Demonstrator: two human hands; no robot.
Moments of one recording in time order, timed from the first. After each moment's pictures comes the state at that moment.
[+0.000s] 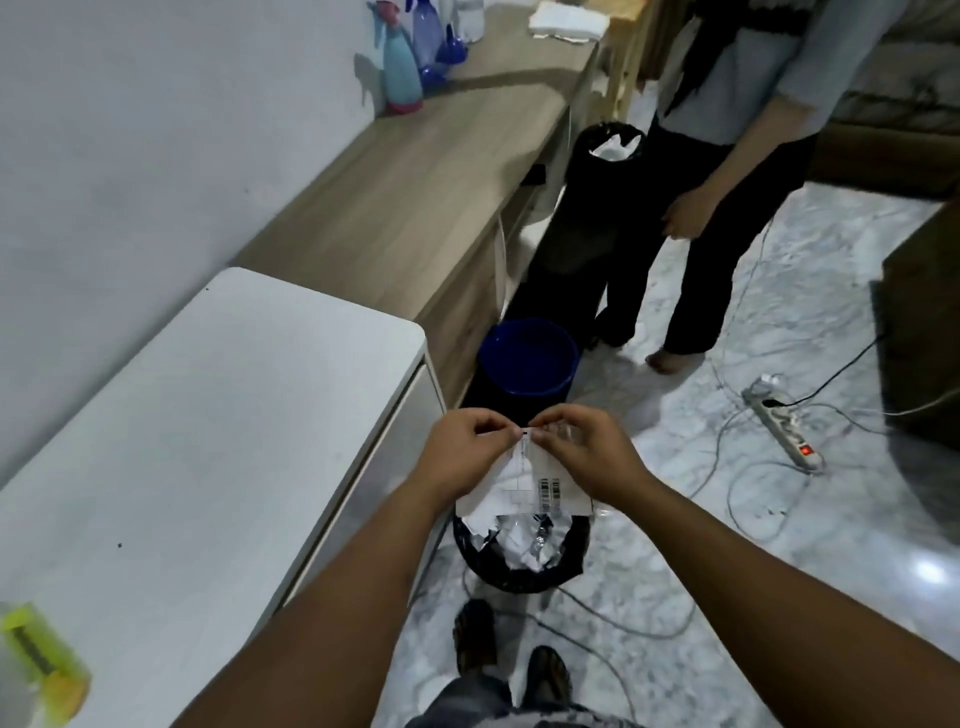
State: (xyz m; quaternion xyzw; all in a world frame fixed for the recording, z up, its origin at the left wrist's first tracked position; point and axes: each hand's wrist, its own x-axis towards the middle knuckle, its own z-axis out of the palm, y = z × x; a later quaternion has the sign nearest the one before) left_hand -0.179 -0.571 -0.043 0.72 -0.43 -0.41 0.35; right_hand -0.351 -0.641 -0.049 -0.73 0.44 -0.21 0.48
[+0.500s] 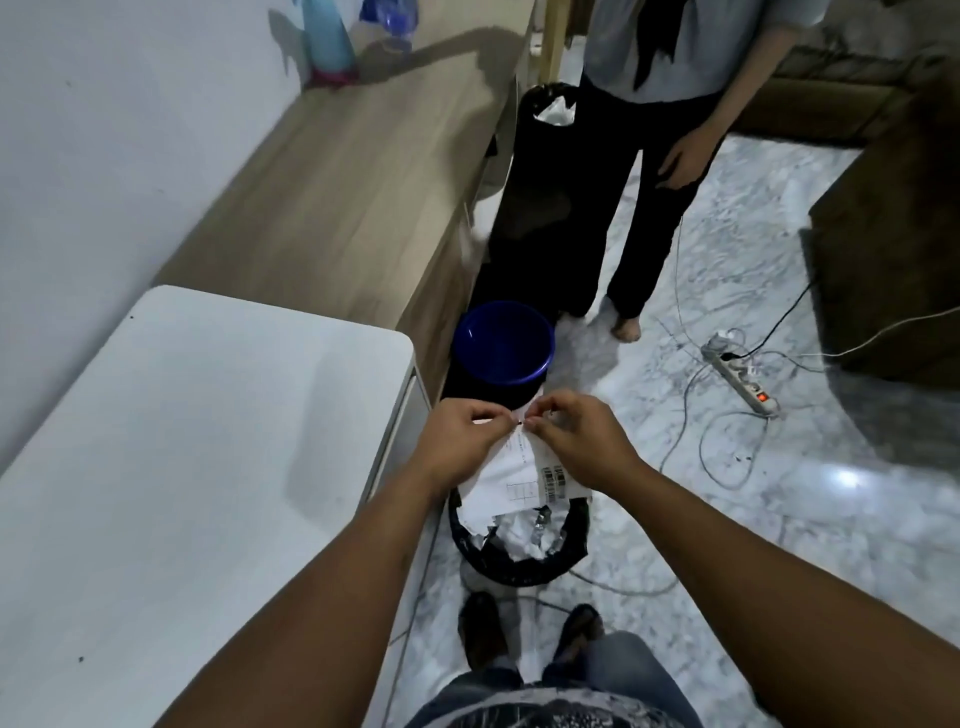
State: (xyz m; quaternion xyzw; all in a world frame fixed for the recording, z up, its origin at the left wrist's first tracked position) left_hand -0.128 -0.612 -0.072 0.67 -0.45 -0.48 0.34; right_hand -0.302 -0.654 -0.065 -0.69 0.54 -0.19 0.44
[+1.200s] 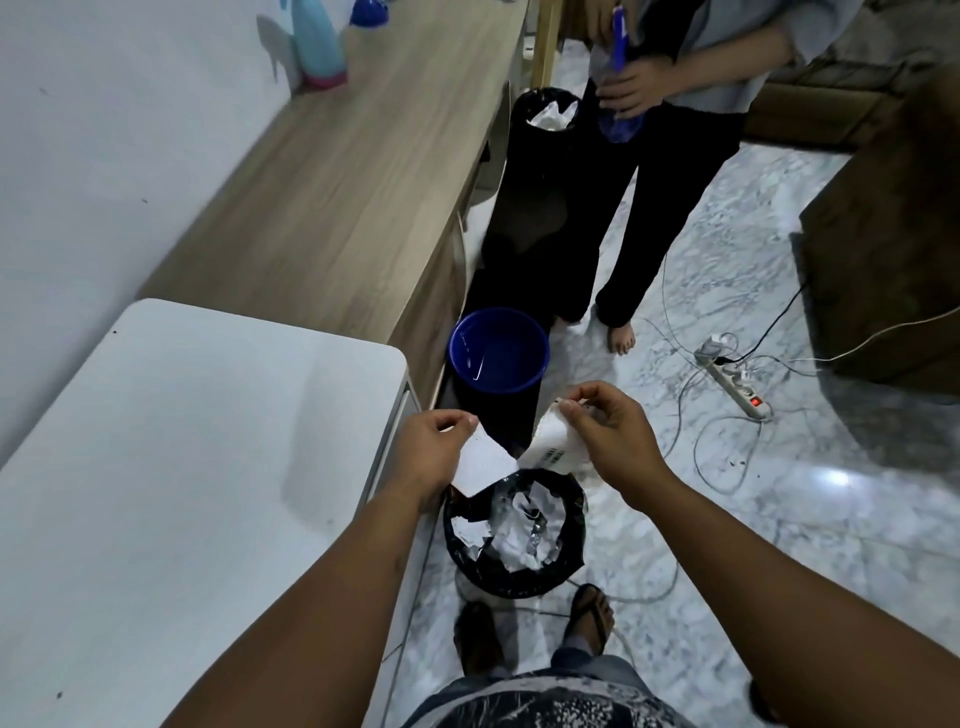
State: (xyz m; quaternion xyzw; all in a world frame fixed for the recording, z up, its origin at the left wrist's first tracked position) left_hand -0.110 -0.624 -0.103 0.75 -0.32 -0.46 0.36; right_hand -0.323 -0.670 -0.065 -0.55 0.56 -0.33 0.53
